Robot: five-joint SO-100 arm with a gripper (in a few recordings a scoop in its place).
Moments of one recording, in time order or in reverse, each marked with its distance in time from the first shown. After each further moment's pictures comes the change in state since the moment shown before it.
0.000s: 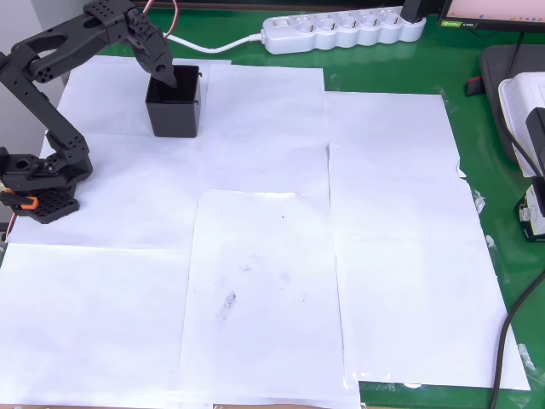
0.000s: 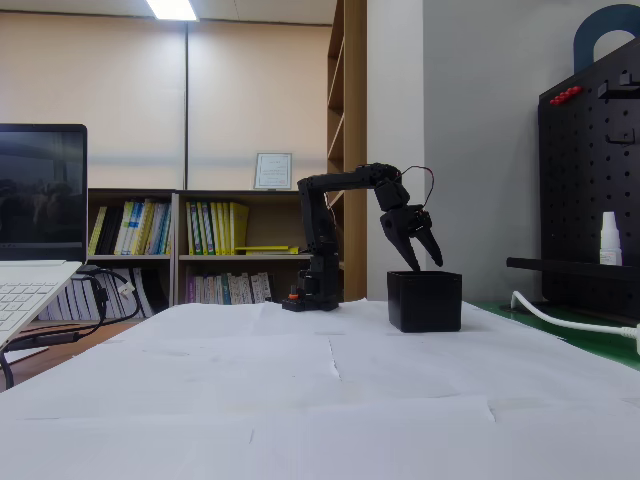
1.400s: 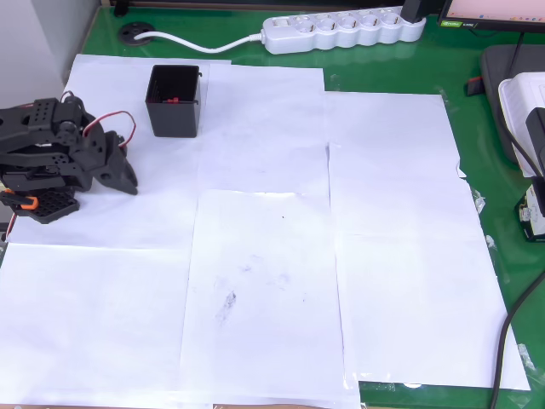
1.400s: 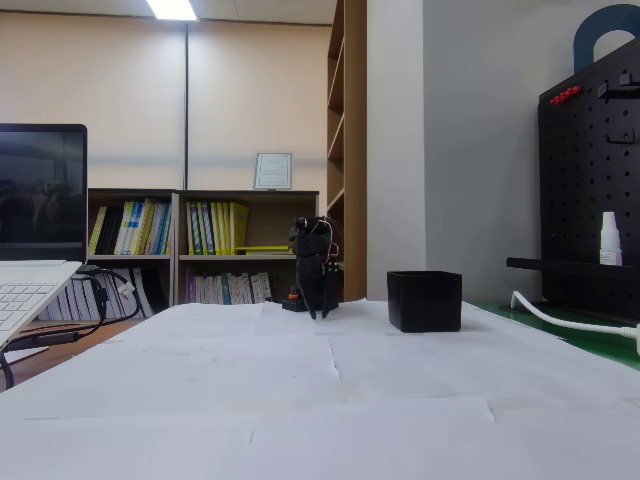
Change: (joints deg) arm 41.1 -79.1 -73.5 9.7 -27.2
